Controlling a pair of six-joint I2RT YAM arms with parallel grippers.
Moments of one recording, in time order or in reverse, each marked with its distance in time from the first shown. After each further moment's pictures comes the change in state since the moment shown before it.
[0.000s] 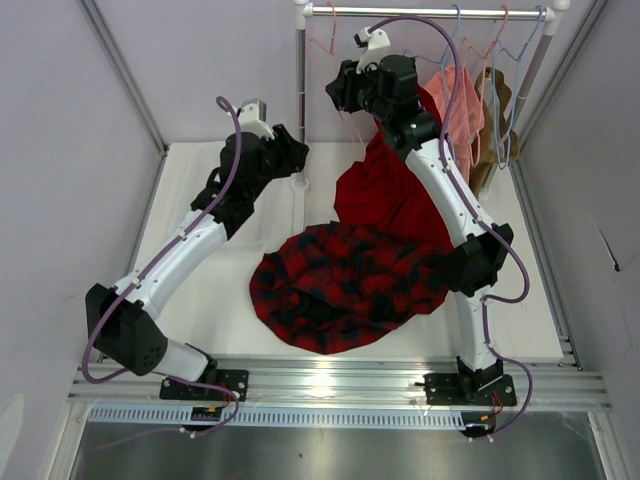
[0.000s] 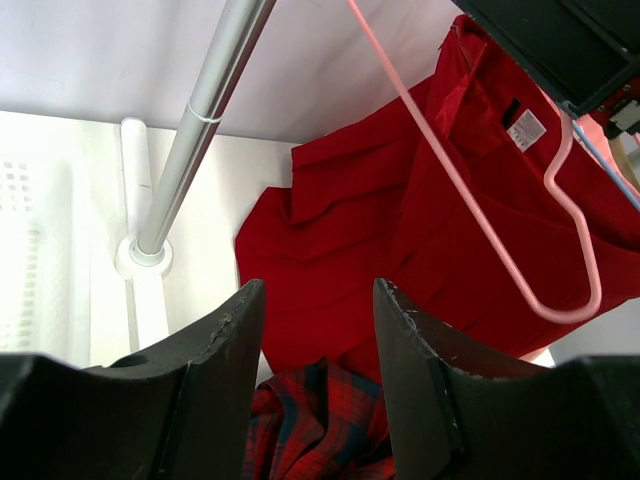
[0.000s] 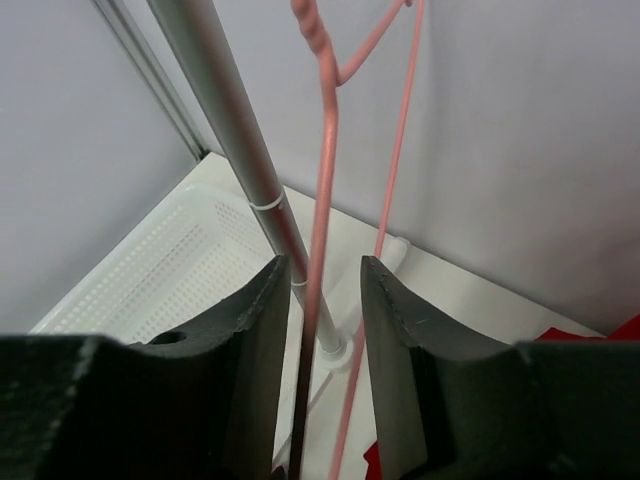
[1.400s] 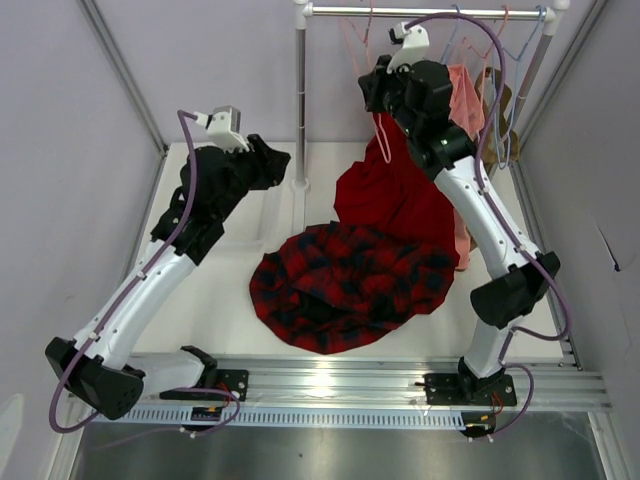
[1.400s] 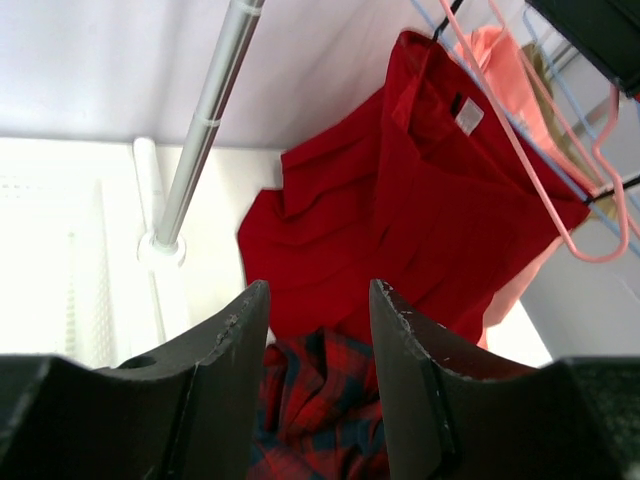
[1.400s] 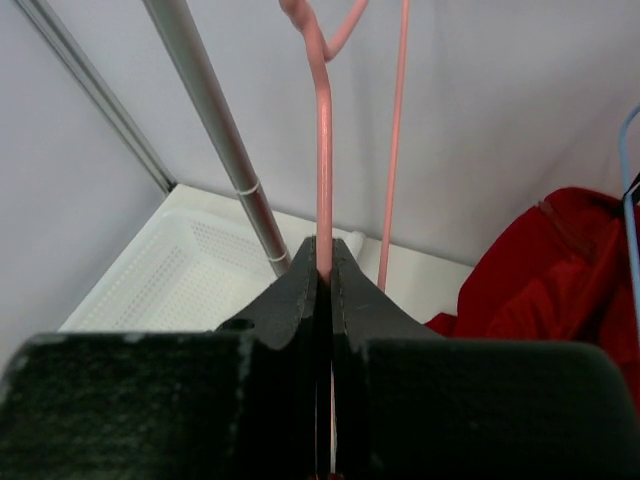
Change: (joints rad) left arm 0.000 -0.250 -0.049 -0.136 0.037 0.063; right arm 0.013 -0.318 -0.312 0.084 0.204 0.012
